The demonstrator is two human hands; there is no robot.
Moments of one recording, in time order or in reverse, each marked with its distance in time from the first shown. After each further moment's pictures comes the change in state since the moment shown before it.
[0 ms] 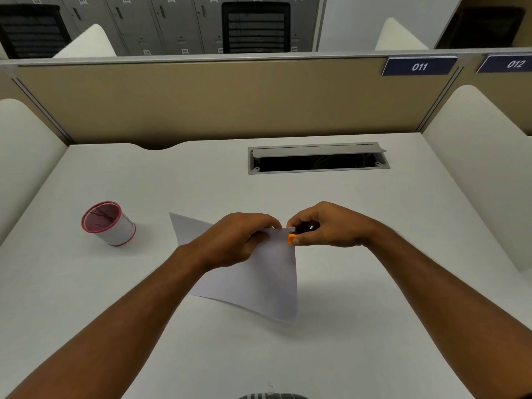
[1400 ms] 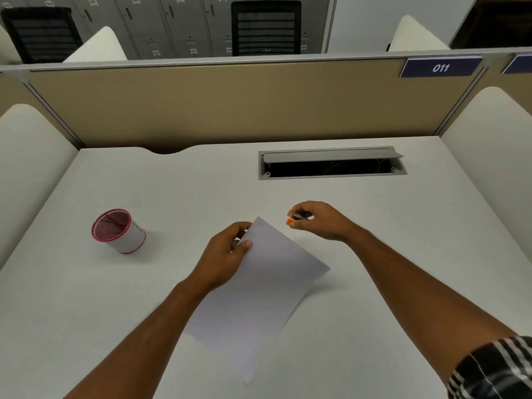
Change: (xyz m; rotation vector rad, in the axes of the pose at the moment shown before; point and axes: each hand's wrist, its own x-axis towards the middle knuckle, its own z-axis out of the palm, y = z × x) left_hand -0.024 -0.047 0.026 -0.578 0.278 -0.468; right_hand 0.088 0.058 0.016 0.043 0.211 0.132
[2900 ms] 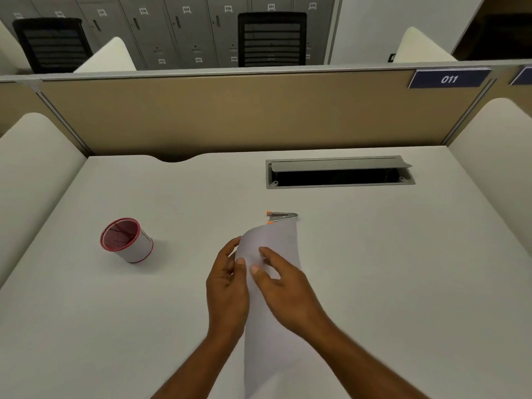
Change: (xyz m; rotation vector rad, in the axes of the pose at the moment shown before) left_hand -0.047 0.019 0.024 -0.503 0.509 -0.127; right_hand -0.095 -0.130 0.107 0.378 0.177 0.172
